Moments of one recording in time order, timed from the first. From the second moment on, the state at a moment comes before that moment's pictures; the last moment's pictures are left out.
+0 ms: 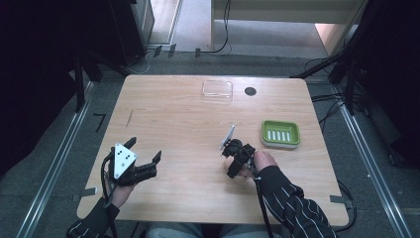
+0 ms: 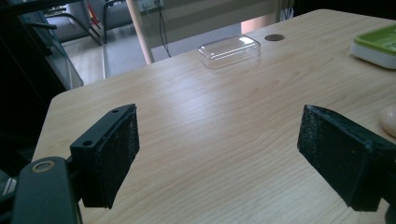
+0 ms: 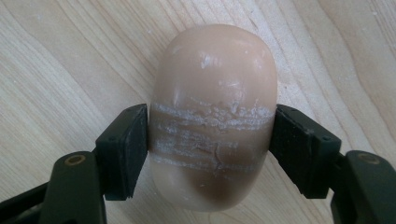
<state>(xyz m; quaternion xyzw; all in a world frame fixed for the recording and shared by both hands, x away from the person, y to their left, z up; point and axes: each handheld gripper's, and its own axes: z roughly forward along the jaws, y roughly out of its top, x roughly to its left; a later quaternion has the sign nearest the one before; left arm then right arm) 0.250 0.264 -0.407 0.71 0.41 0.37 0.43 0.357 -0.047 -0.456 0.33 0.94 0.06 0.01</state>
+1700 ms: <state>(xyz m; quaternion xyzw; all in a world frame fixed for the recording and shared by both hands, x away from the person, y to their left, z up) 0.249 0.264 -0.406 0.71 0.41 0.38 0.43 0.358 -0.066 -0.440 0.30 0.95 0.05 0.03</state>
